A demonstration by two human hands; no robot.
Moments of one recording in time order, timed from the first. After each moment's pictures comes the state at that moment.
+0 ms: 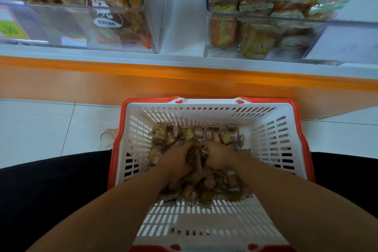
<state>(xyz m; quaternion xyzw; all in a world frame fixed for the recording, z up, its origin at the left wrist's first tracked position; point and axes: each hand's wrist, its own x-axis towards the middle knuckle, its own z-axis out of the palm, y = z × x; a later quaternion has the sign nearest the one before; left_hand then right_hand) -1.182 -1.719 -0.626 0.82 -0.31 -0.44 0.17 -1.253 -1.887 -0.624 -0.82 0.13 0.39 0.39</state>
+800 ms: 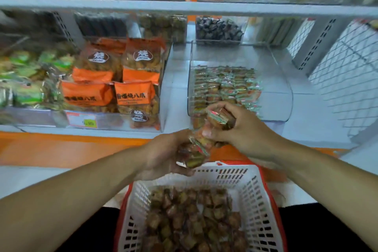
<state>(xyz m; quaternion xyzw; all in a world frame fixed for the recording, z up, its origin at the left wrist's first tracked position) -1.128 -1.767 -0.298 0.57 -0.10 -0.59 0.56 -1.233 -1.942 -0.263 -0.74 0.15 0.00 0.65</state>
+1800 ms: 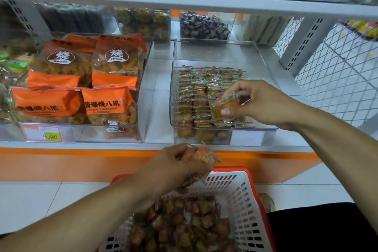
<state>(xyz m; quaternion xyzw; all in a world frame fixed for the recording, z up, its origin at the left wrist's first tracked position) -1.147 -1.797 -0.309 0.69 -0.15 -0.48 0.51 -1.203 -2.044 -0.247 -0.88 0.16 -0.01 0.45</state>
